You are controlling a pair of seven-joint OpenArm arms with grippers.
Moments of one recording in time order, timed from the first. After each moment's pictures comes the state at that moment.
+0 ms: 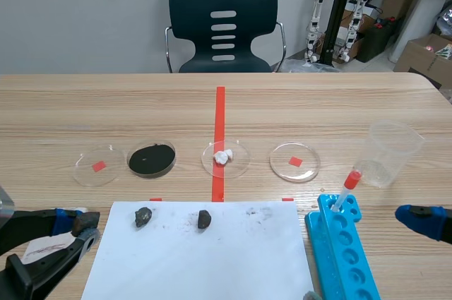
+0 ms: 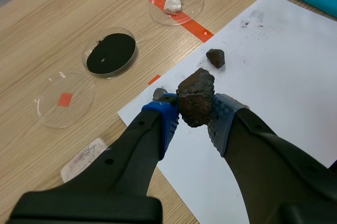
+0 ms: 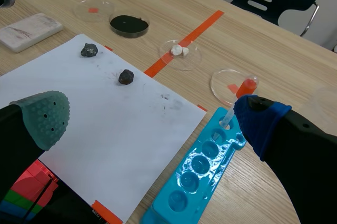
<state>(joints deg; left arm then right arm) 51.0 -31.9 -3.2 113.9 -1.8 -20.4 -10.9 -69.9 21.9 5.4 118.8 -8.9 14.0 34.3</state>
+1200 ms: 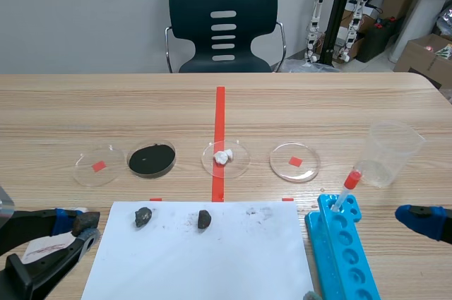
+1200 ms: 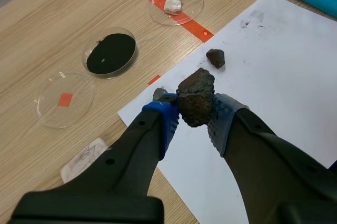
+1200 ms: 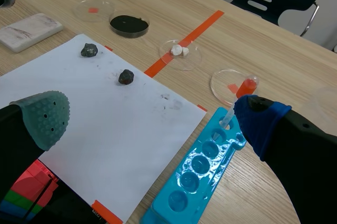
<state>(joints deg) 51.0 -31.9 -3.2 113.9 -1.8 -20.4 -11.0 -69.9 21.9 5.4 118.8 -8.9 14.0 34.3</state>
